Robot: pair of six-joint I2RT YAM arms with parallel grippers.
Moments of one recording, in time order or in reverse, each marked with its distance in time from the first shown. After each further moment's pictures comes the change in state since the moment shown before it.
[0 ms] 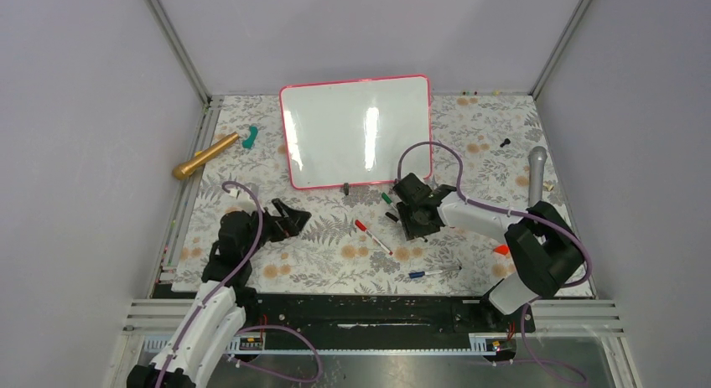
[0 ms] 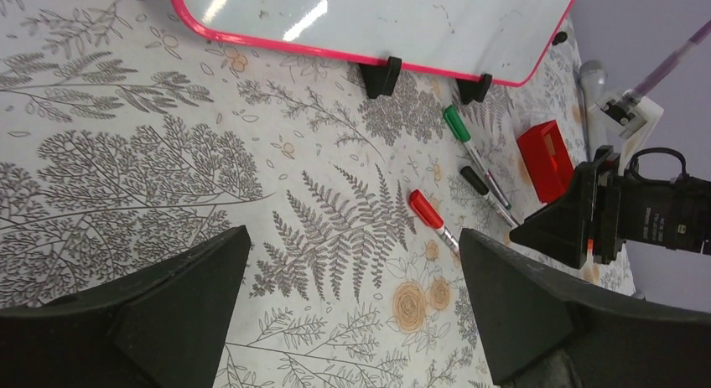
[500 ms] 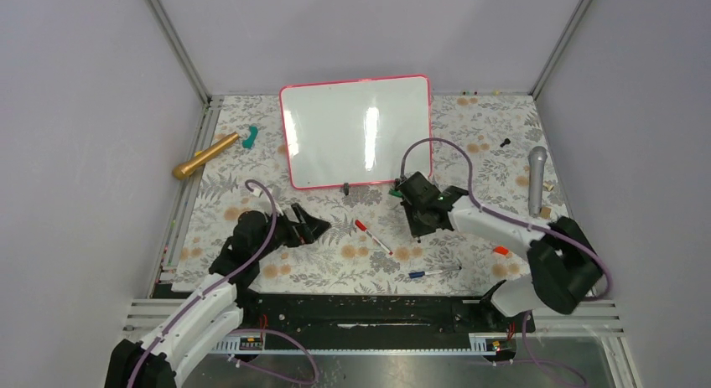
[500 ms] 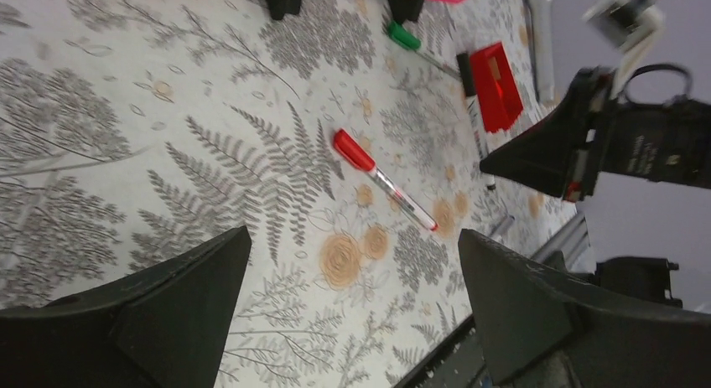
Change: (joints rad) left arm -0.211 0.080 0.007 0.054 -0.013 -0.098; right arm 0.015 -0.066 0.005 -0.035 -0.008 0.018
